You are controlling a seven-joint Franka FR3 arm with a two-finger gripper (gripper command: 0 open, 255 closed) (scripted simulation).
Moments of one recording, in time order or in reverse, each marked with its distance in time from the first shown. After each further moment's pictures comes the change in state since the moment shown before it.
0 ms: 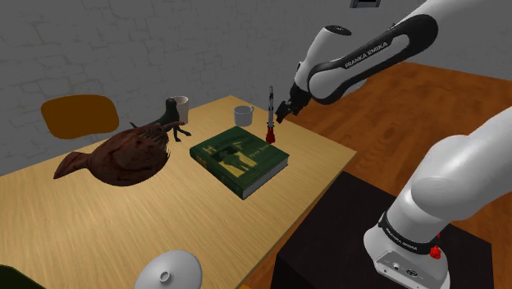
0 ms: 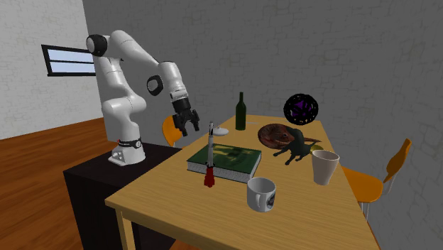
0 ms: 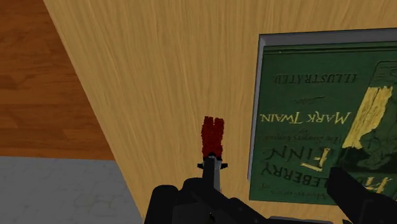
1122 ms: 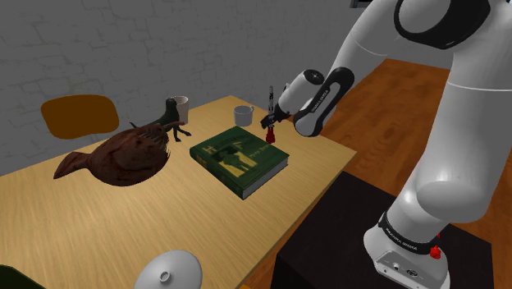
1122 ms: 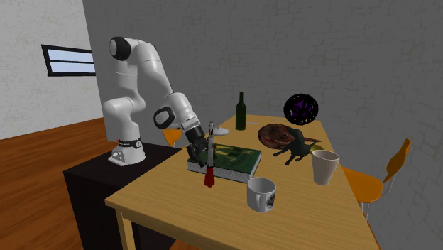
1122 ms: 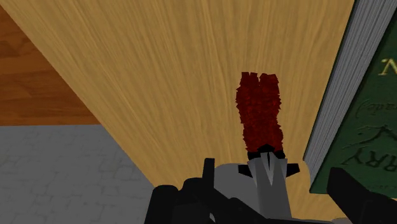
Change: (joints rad) arm 0.110 0.592 -0.249 0.202 -0.361 0.623 0.358
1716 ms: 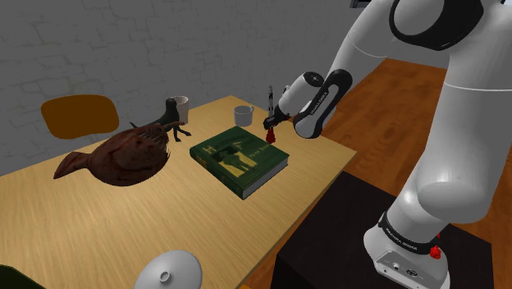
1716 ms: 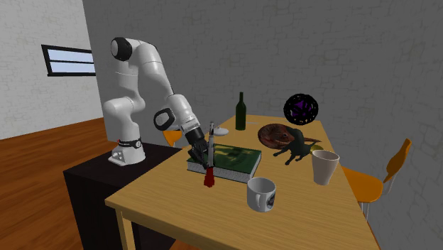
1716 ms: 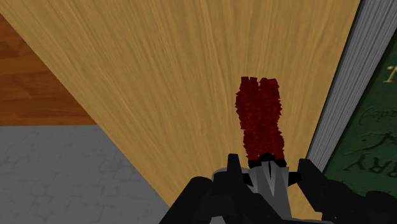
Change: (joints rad) arm 0.021 0.020 -0.023 -0.002 0.009 0.023 -0.003
